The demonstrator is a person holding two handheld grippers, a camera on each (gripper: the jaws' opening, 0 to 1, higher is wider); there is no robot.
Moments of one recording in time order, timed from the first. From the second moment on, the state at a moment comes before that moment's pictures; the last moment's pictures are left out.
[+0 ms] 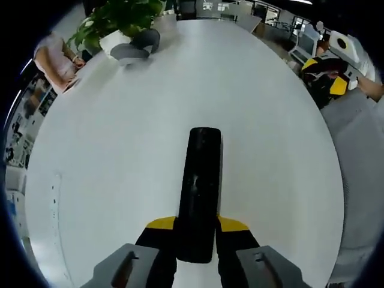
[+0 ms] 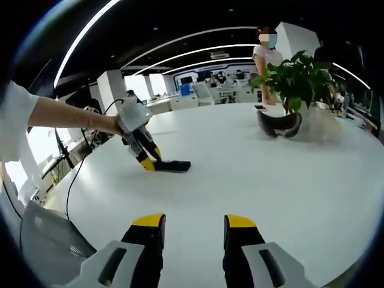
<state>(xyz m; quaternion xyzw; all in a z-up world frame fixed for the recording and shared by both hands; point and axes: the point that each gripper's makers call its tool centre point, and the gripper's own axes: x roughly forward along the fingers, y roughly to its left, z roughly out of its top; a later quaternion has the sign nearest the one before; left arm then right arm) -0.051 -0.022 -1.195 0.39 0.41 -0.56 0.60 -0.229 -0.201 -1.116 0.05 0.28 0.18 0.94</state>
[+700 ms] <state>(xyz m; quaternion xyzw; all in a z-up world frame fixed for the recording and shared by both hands) -0.098 -0.017 -1.196 0.40 0.43 -0.55 0.59 -0.229 -0.199 -1.112 0.05 0.28 0.19 0.94</state>
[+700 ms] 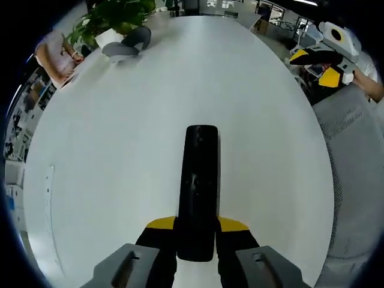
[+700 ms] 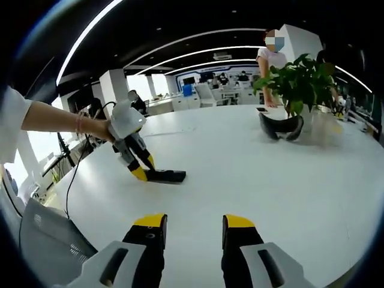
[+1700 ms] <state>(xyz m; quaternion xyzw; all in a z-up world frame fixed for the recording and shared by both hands) -0.184 -0.002 -1.196 0.43 0.44 -0.56 0.56 -0.230 -0.186 -1.105 0.04 0.26 0.22 0.94</state>
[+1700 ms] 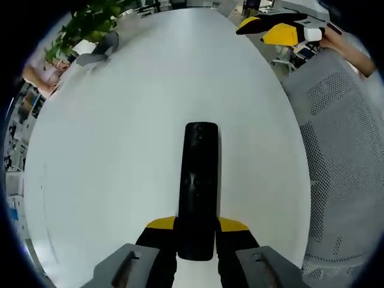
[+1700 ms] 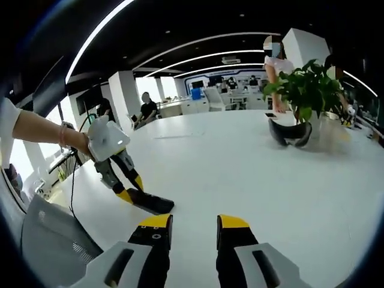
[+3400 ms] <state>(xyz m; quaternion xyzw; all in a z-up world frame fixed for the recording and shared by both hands) -0.260 0.006 -1.194 0.36 0.41 -0.54 0.64 -0.245 -0.168 -1.132 0.02 0.33 0.27 0.90</state>
